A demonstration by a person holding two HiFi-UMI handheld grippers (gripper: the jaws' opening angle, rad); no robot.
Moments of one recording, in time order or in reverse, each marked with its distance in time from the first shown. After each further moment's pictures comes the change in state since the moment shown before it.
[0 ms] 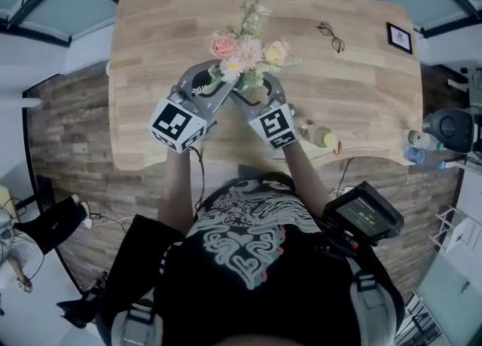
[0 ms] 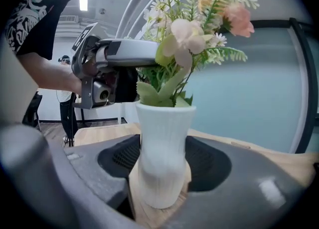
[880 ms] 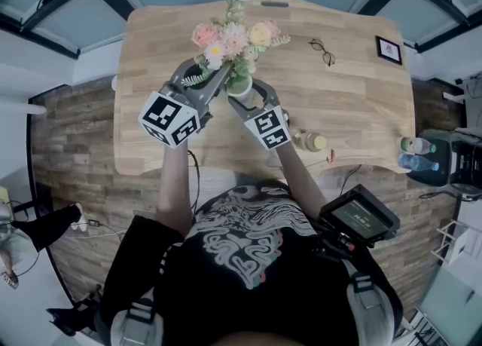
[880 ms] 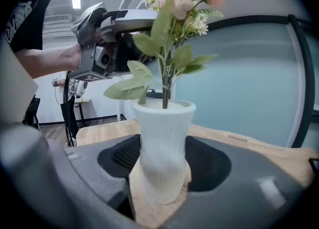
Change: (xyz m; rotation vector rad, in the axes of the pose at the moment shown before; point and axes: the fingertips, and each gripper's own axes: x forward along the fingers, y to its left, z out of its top) left arm -0.008 0.002 0.066 -0.059 -0.081 0.093; right arm -0.016 -0.002 -0.007 0.042 0.071 -0.017
